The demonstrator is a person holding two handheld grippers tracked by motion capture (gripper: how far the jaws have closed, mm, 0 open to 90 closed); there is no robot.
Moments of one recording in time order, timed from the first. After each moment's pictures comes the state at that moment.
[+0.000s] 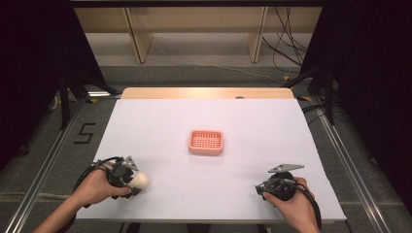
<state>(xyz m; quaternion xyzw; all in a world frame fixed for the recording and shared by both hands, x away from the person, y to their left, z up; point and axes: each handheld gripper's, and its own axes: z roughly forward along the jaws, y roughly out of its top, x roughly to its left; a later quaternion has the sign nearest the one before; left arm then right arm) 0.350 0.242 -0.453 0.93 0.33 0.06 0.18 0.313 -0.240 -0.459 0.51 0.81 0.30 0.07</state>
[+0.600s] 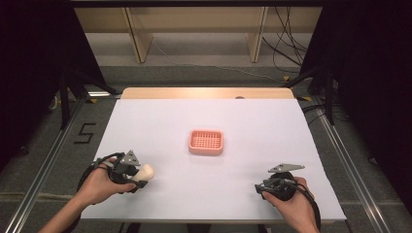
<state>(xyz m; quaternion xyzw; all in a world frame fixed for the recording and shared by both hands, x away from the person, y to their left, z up) 0.353 0.229 -0.439 0.91 0.31 0.10 0.24 0.313 -0.239 -0.458 0.51 0.80 0.31 0.07</state>
